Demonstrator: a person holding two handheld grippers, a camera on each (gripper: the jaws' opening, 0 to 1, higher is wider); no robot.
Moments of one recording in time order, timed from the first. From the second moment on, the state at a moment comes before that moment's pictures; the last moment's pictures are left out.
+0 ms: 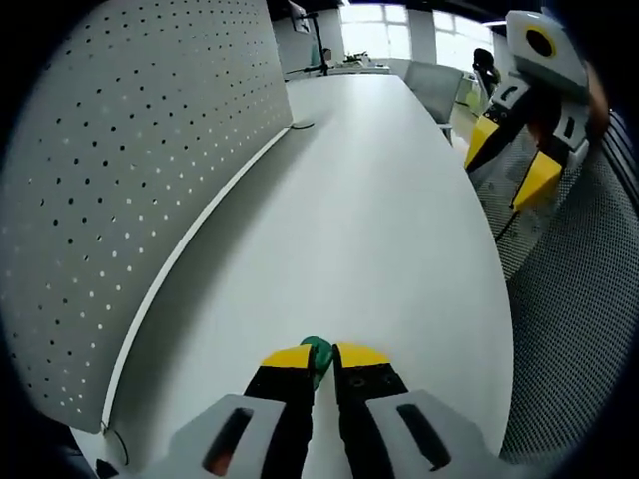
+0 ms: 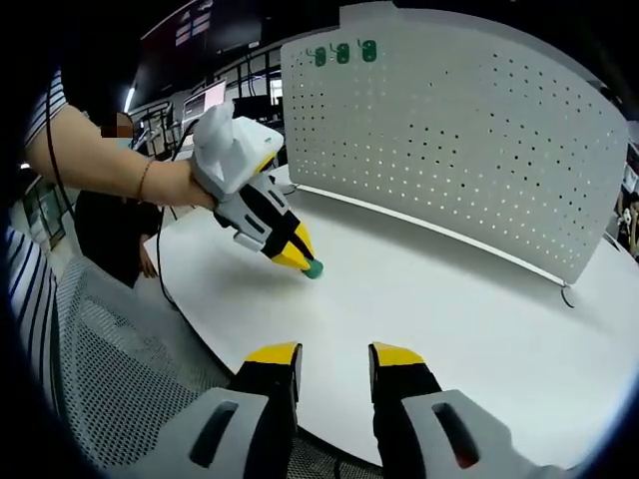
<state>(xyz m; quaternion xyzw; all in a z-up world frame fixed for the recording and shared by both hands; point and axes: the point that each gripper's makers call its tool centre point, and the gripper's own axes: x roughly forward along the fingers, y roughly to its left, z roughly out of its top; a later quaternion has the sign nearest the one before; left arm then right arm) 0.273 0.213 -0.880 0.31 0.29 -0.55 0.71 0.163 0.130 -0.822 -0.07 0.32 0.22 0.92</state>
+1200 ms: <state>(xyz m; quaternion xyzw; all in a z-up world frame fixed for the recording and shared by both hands) 0.311 0.229 -0.808 0.04 0.30 -0.44 0.85 0.180 0.136 -0.809 -0.04 0.31 0.23 0.92</state>
